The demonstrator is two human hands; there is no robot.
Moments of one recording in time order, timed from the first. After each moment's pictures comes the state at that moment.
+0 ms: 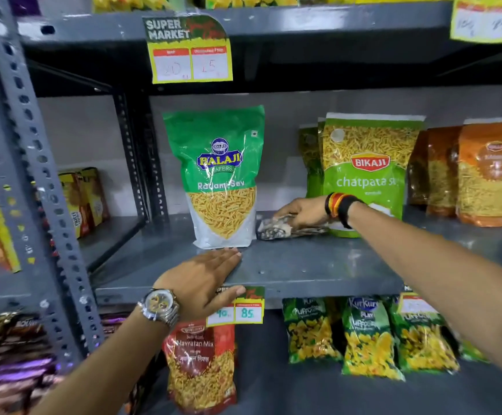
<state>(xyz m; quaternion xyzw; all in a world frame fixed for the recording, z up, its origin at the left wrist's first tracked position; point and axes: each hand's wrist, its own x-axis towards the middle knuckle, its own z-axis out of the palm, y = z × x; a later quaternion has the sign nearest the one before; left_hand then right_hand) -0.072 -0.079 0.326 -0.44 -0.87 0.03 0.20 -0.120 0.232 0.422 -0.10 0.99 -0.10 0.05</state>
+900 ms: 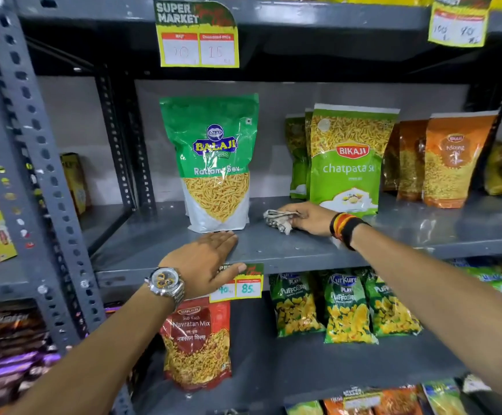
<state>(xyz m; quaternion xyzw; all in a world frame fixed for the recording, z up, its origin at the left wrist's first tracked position) -0.073 -0.080 0.328 -0.45 -0.87 0.00 0.18 -0.034 0.215 0.380 -0.04 0.97 -0.24 -0.08</state>
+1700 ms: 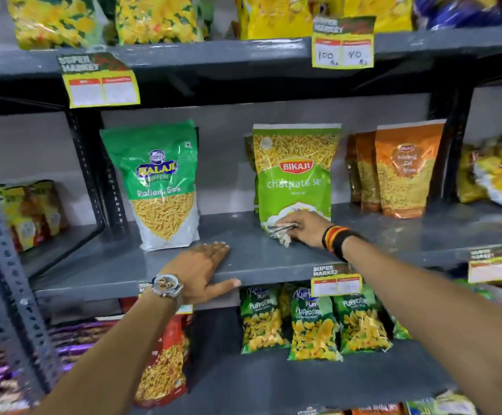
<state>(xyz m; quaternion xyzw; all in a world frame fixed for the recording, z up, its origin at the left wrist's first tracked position) -0.038 0.041 0.336 -0.41 -0.89 0.05 0.17 0.012 0.336 0.382 -0.05 0.97 -0.20 -0.14</state>
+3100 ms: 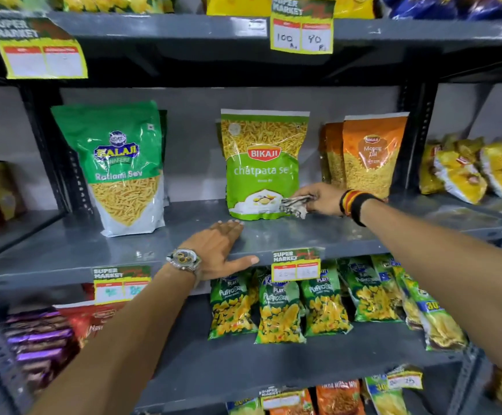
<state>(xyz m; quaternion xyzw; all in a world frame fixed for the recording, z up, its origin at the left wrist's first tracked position) -0.002 0.142 0.343 -0.43 -0.89 0.01 0.16 0.059 0.429 0.422 0.01 0.97 -0.21 -0.09</state>
